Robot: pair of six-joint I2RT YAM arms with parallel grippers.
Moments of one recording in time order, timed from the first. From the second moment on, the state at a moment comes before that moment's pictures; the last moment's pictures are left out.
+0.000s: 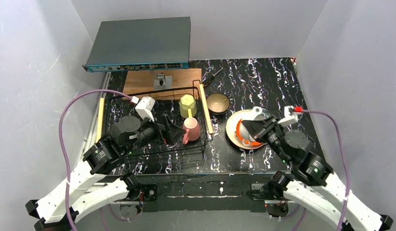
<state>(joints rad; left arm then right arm) -0.85 0.69 1.00 -0.69 -0.11 -0.66 0.85 0.37 0.69 -0.45 0.37 0.97</state>
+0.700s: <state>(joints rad) -0.83 0.79 0.76 0.18 0.37 -1.00 0.87 0.99 0.75 0.73 -0.15 1.29</state>
